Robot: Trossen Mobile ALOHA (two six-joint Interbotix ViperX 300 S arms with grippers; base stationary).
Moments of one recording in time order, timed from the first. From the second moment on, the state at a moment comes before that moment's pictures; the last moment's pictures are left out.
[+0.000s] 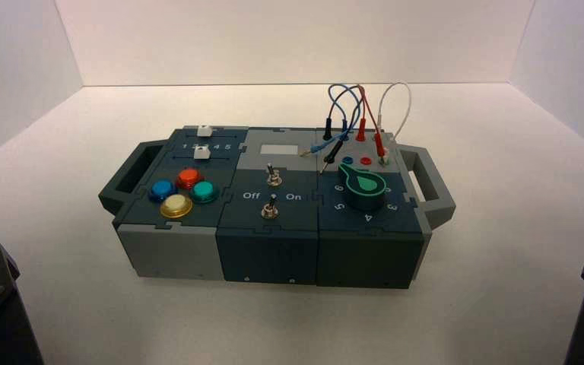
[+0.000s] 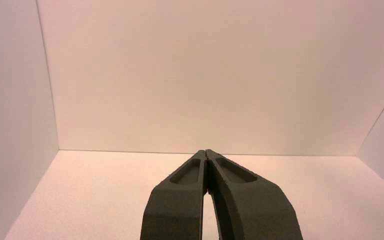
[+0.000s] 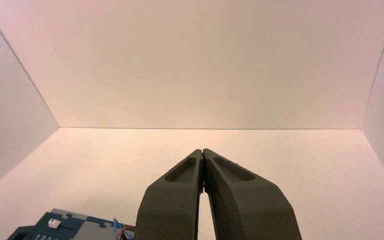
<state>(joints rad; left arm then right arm) -0.15 -1.23 1.19 -0.04 0.16 -0.11 0.21 -1.19 1.19 0.13 0.19 0.03</state>
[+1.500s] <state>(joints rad) -0.58 -0.79 1.10 -0.07 0.44 -0.13 0.65 -0.47 0.87 0.17 0.84 -0.03</state>
